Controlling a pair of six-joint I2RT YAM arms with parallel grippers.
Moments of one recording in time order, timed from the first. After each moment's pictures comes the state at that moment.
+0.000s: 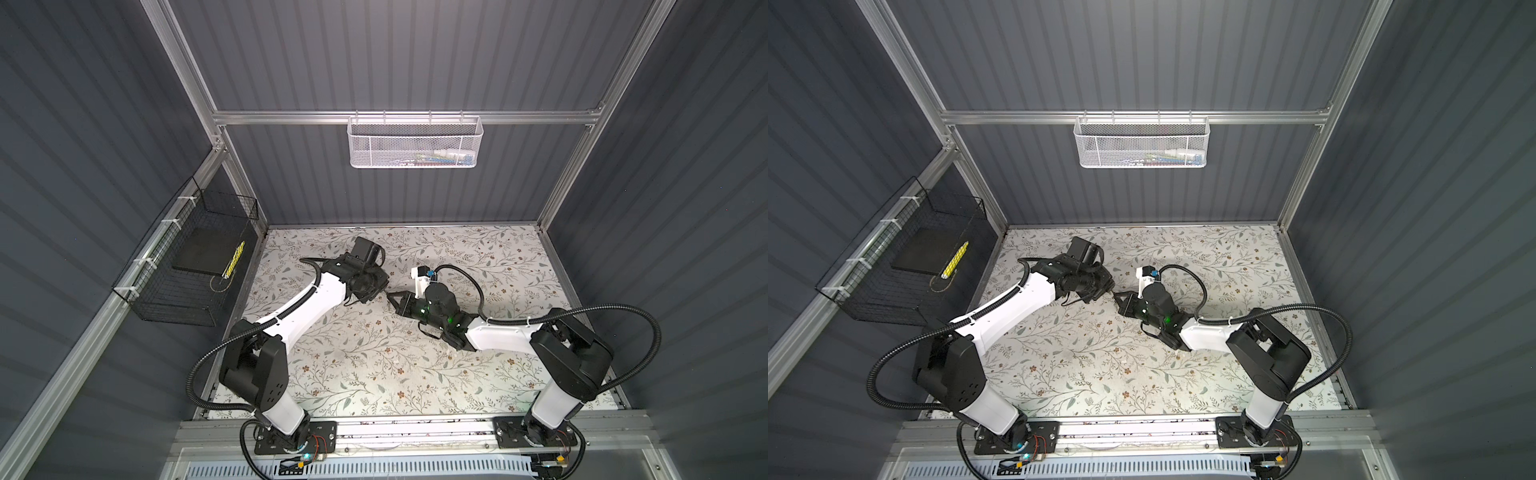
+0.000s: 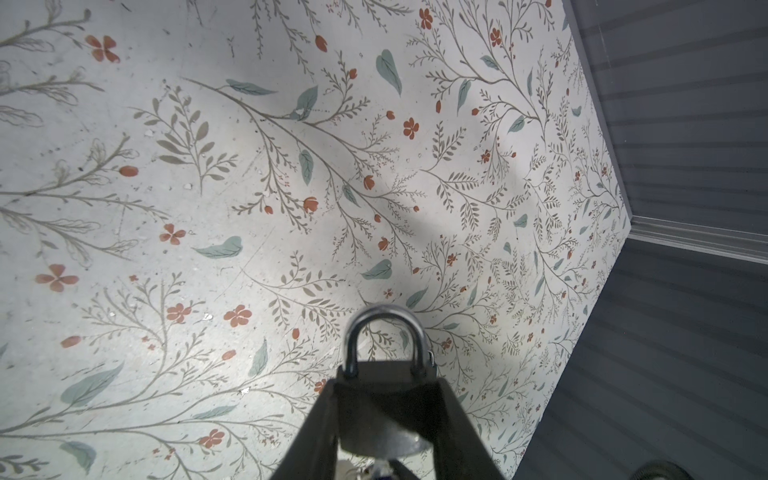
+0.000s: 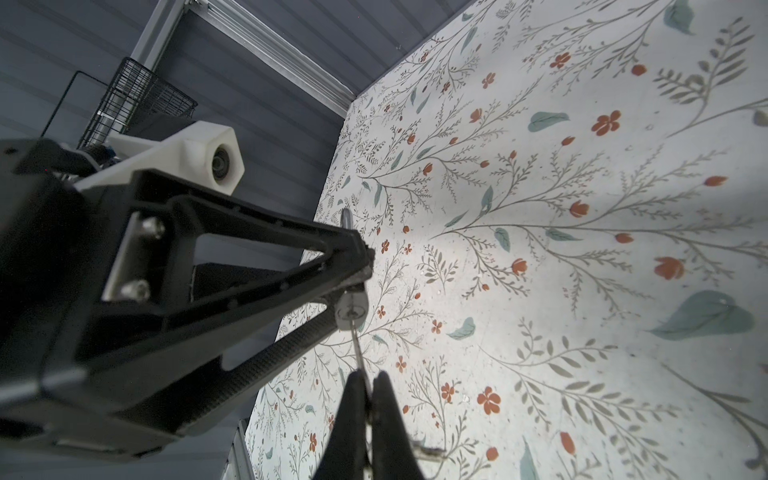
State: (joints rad) left arm -0.56 1.62 1.33 -0.66 0.06 -1.21; right arm 0.82 1.70 0.82 0.59 -0.09 0.93
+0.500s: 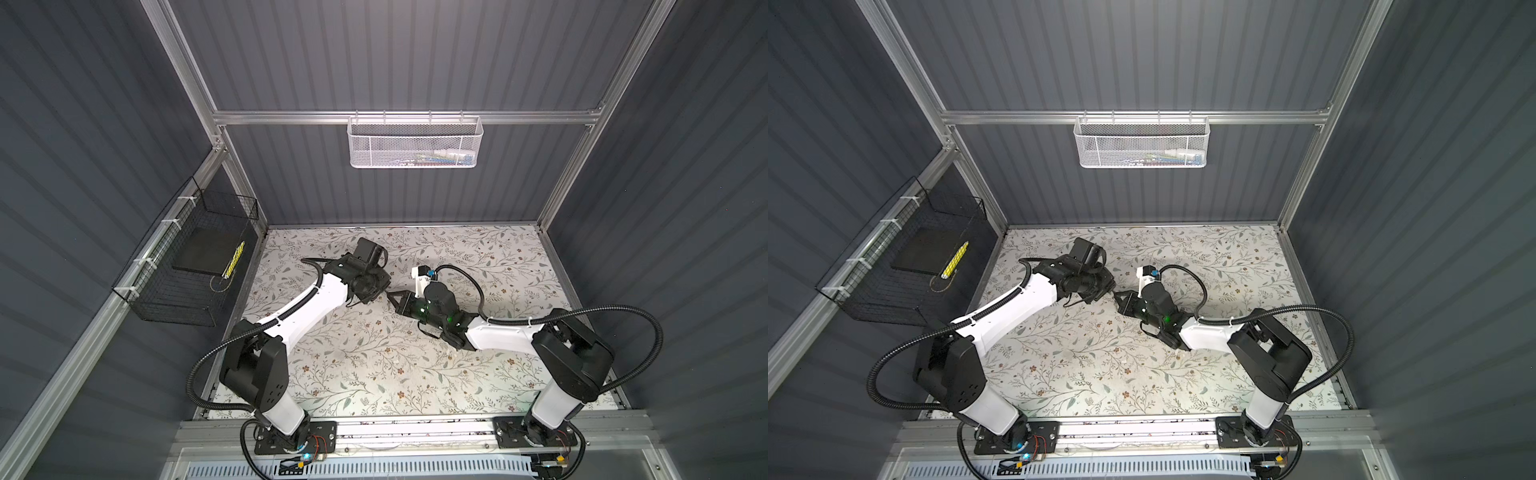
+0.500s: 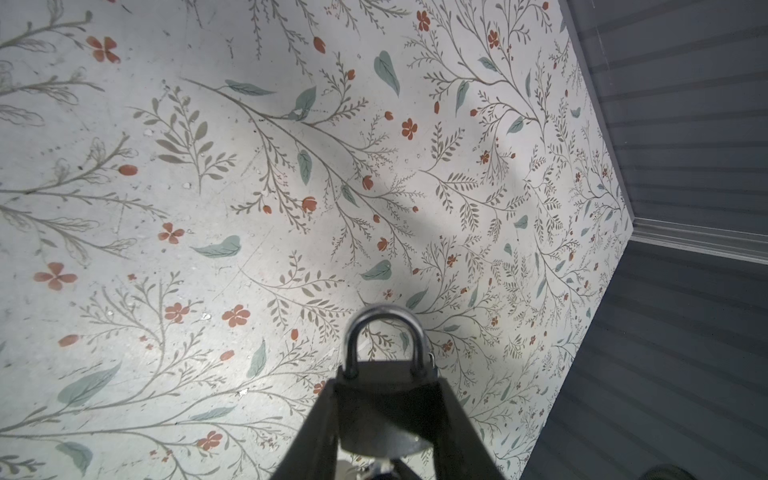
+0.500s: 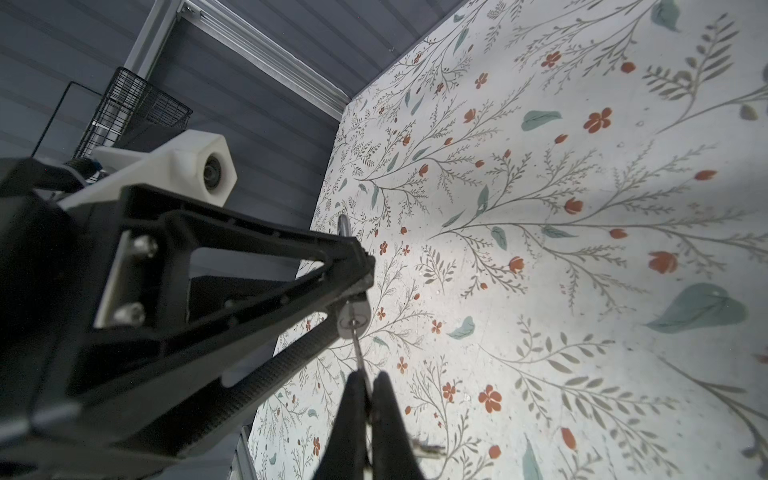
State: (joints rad) left arm -0.58 1.62 1.33 -0.66 0.04 -1.22; right arm 0.82 1.69 0.82 0.57 -0.08 0.95
